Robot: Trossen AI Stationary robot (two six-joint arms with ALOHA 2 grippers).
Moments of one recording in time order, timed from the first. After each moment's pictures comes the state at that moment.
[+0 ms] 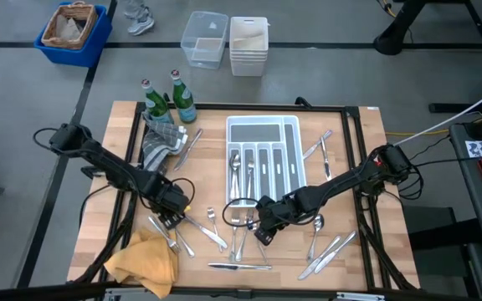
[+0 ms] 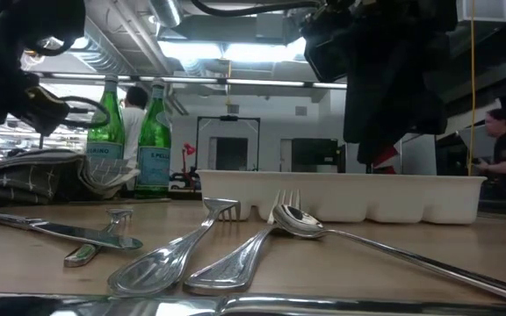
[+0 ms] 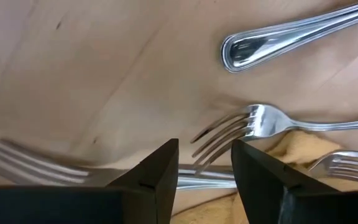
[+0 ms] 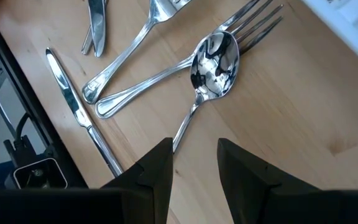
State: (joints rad) left arm -0.41 1.33 0.64 -0.80 0.20 -1.12; right arm 0.39 1.79 1.19 -0.44 -0.06 1.11
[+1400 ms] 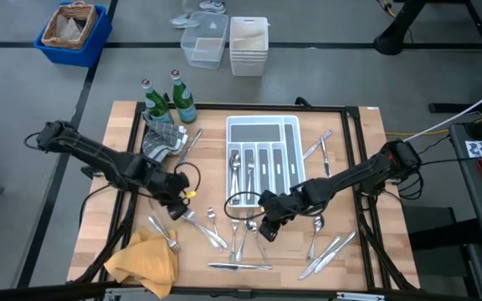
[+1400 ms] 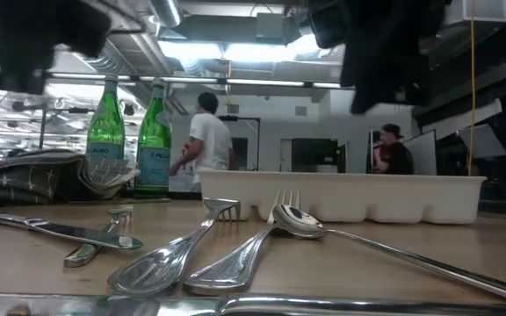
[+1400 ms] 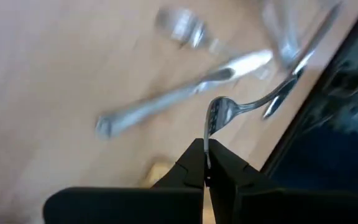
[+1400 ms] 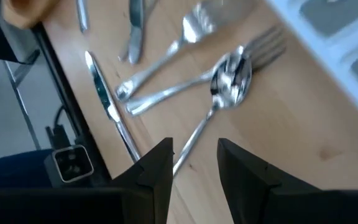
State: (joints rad) left arm -0.32 1.09 0.78 -0.71 0.13 -1.08; right arm 0.36 1.68 1.19 -0.45 -0.07 1.02
